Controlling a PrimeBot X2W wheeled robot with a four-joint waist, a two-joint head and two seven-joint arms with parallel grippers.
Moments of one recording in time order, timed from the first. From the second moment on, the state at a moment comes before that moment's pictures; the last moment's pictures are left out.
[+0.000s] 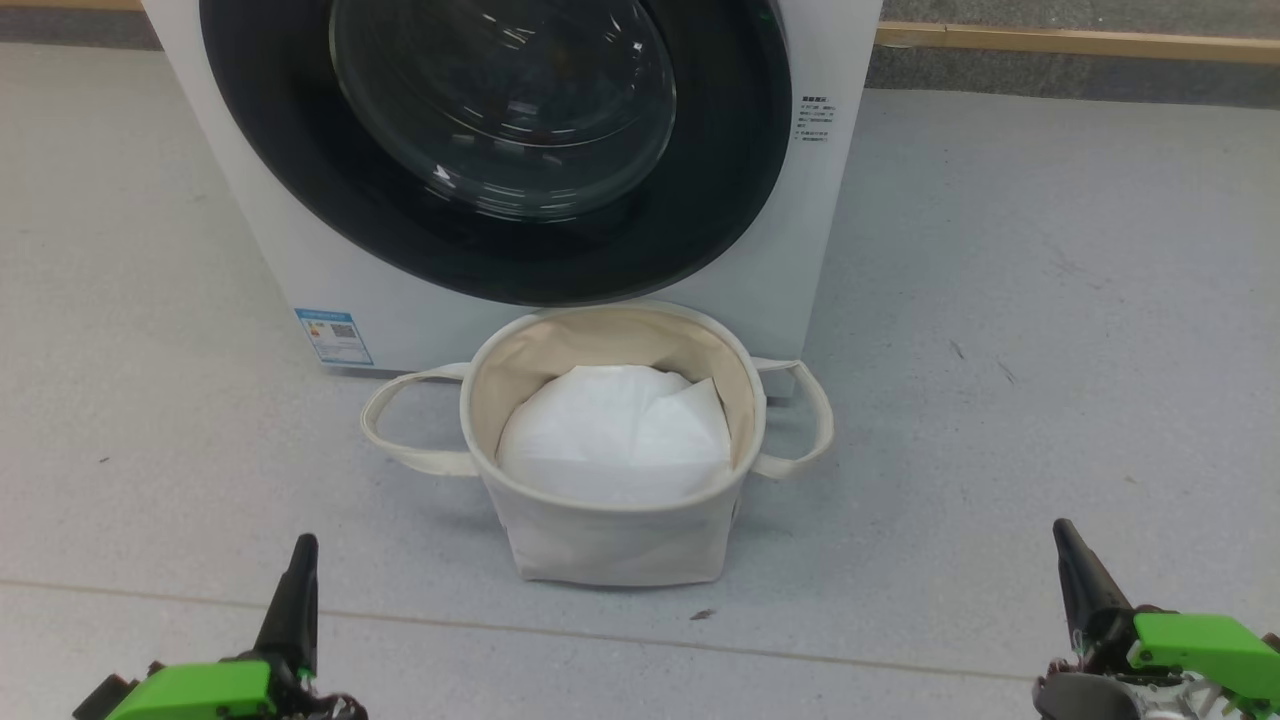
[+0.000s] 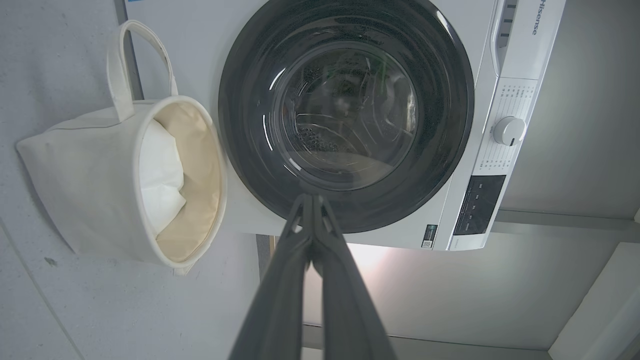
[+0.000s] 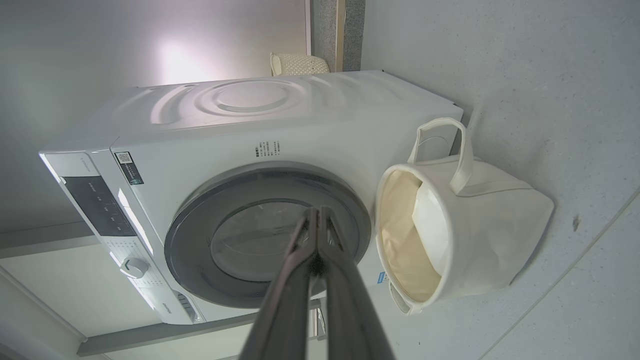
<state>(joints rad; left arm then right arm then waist) -0.08 0.04 0.08 0.28 -1.61 -0.12 0.10 -0.06 -0.04 -0.13 0.28 1.60 0.13 0.11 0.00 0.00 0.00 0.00</state>
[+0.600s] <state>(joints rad) -0.08 0.04 0.08 0.28 -1.61 -0.12 0.10 -0.06 -0.04 -0.13 0.28 1.60 0.13 0.11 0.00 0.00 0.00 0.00</state>
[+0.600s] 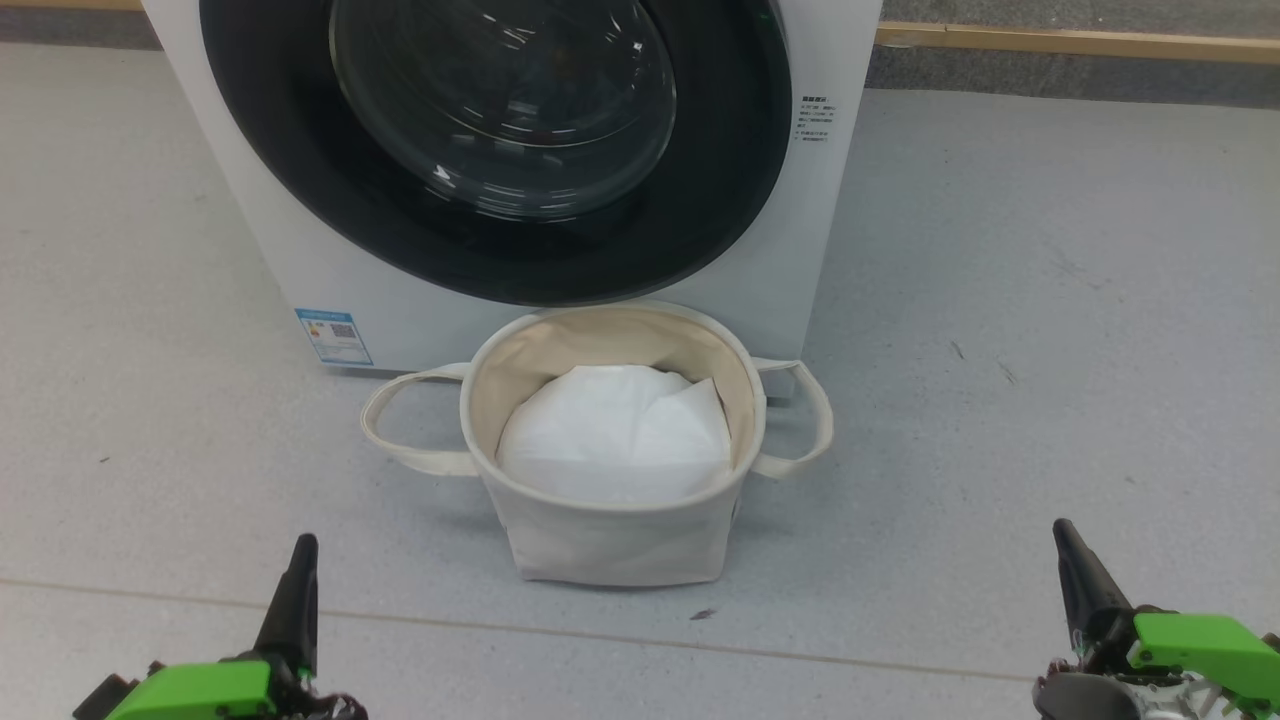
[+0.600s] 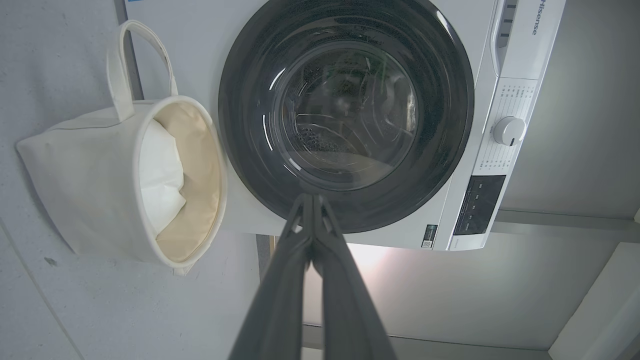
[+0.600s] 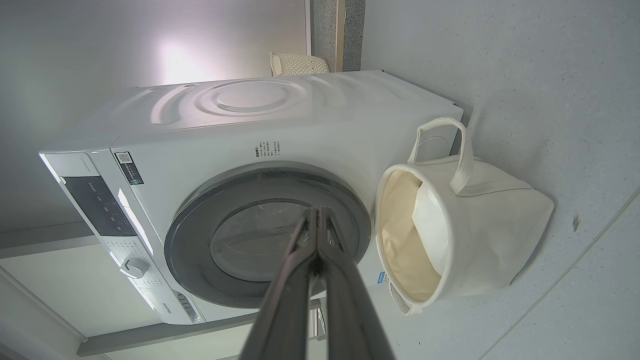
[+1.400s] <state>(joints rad) -0.08 0.04 0.08 0.28 -1.61 -0.12 0.10 -0.06 -0.04 -0.13 0.28 1.60 0.13 0.11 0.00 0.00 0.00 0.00</state>
